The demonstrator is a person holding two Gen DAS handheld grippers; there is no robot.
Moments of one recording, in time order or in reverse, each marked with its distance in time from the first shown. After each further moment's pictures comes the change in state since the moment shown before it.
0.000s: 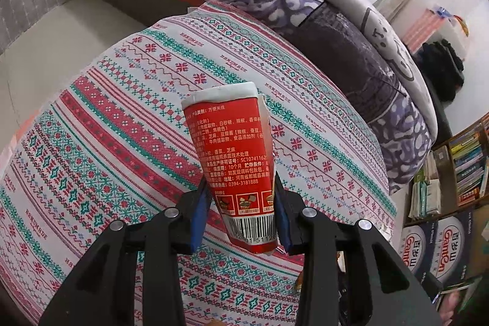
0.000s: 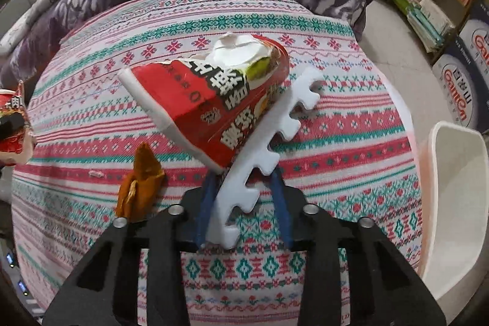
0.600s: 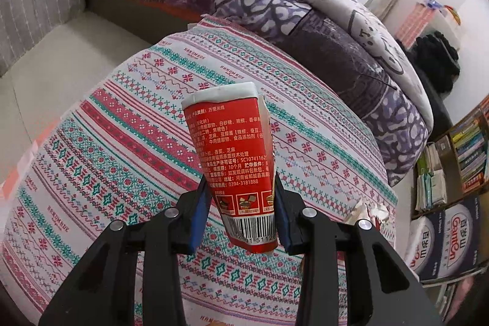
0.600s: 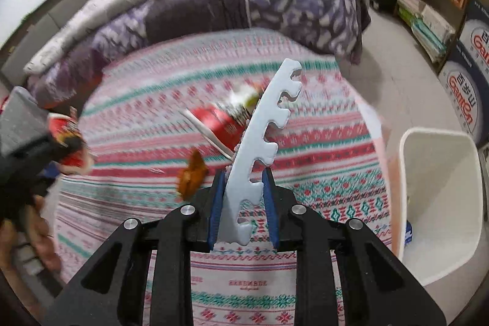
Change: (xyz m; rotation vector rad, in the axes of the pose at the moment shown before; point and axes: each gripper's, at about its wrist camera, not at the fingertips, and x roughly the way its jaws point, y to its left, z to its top) left arm -0.036 -0.008 -0.019 0.075 -0.063 0.026; right arm -0.100 -0.014 -0.008 0.006 -0.160 0.156
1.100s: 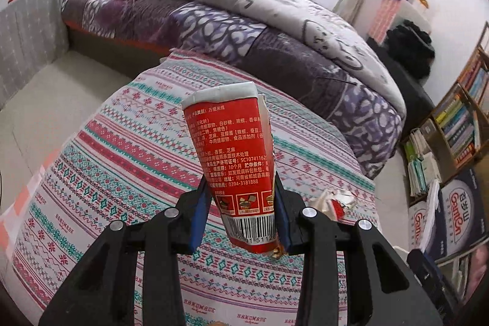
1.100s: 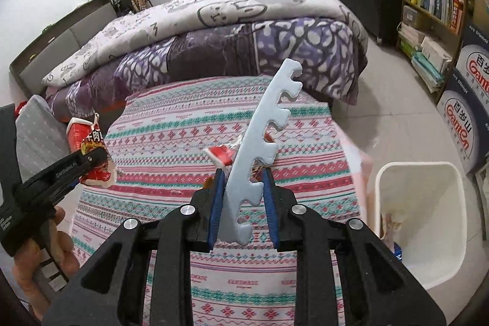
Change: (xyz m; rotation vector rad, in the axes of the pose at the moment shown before) left arm -0.051 -0.047 -0.021 0.136 -0.115 -0.046; right arm -0.057 -0.019 0.005 -0.029 -0.148 0.033
